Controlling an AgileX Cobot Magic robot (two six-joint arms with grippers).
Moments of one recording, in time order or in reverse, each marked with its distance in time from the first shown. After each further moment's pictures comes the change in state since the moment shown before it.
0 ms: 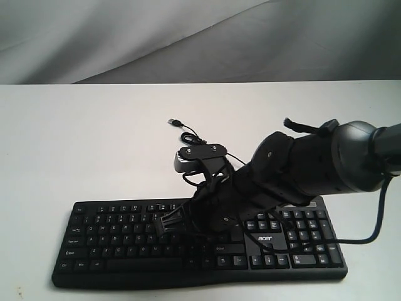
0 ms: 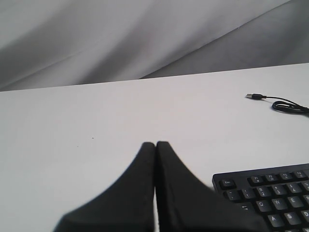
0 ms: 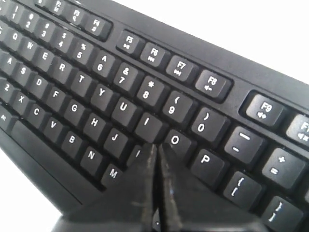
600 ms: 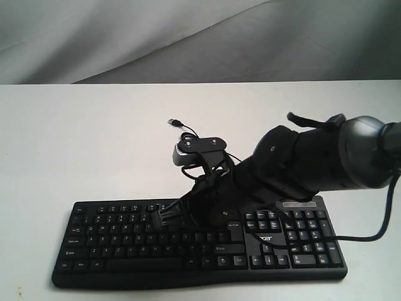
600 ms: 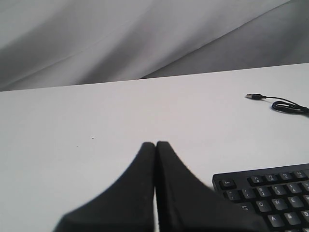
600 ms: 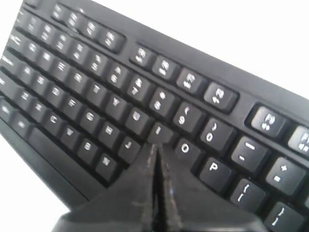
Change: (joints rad) left arm 0.000 0.000 0.000 0.000 0.000 0.000; right arm 0.000 -0.031 -0.006 0.002 0.002 0.000
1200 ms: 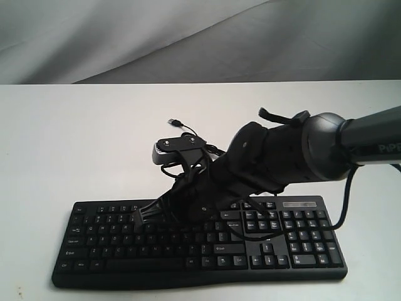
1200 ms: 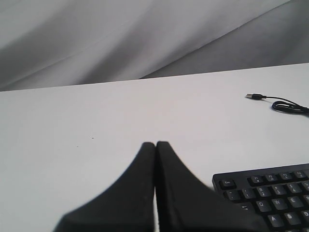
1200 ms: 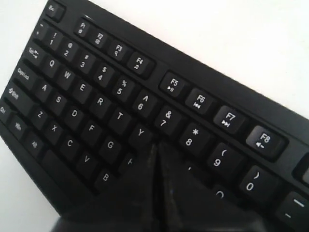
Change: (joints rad) left arm 0.000 0.000 0.000 0.000 0.000 0.000; right arm 0.026 0.096 -0.121 -0.031 0.039 0.019
